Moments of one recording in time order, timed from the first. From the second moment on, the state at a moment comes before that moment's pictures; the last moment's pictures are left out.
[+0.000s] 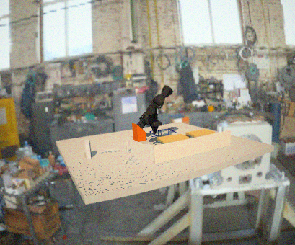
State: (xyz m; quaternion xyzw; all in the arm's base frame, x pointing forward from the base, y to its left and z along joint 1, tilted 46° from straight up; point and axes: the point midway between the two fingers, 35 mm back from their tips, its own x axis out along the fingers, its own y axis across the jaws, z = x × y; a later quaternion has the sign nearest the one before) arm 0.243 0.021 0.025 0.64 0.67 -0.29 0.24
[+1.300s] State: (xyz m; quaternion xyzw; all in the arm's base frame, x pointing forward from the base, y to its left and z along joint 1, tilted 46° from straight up) arm 0.254 0.036 0.007 0.64 0.67 -0.29 0.23
